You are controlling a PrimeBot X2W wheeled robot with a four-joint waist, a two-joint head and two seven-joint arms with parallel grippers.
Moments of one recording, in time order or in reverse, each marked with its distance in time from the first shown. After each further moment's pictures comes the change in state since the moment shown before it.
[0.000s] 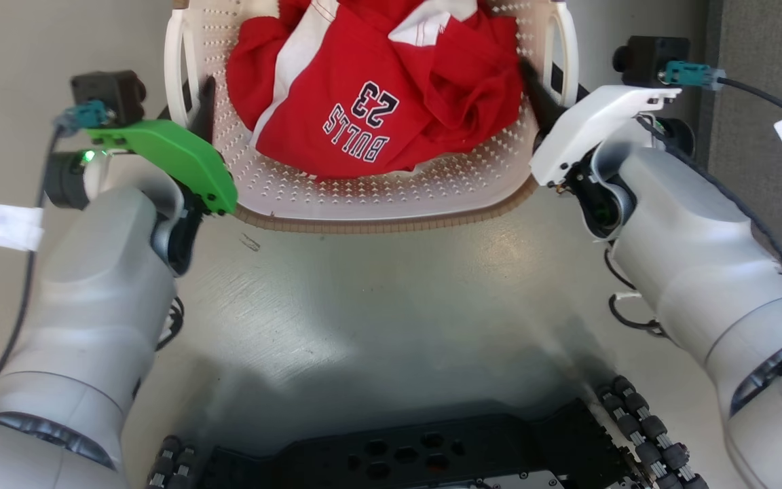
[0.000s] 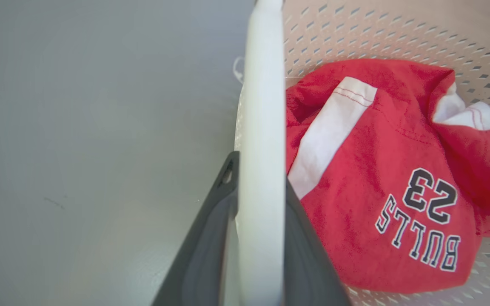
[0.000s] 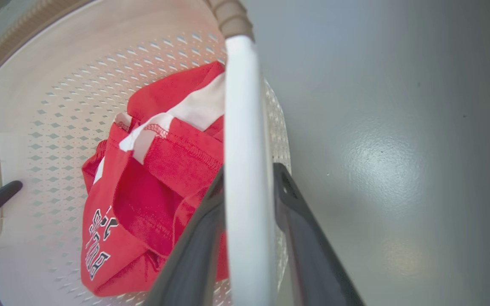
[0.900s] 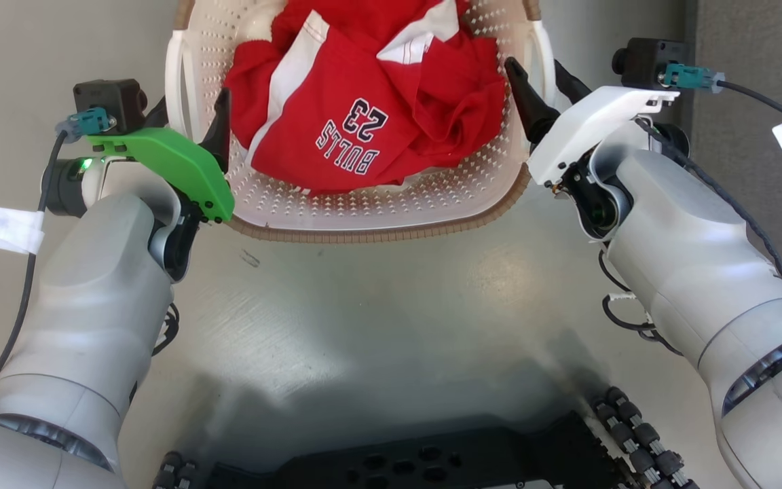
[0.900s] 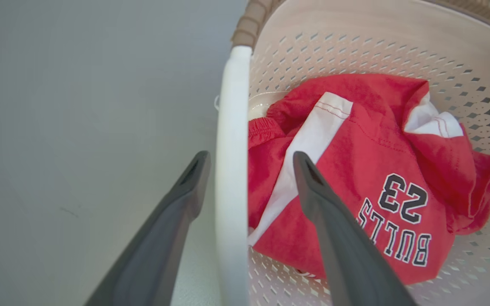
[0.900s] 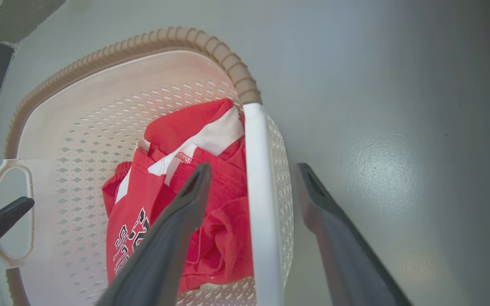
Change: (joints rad) left arm 0.002 0.004 -0.017 0.031 0.001 0.000 0.005; right arm -0.002 0.021 -0.043 0.032 0.000 0.008 -0.003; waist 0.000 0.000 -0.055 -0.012
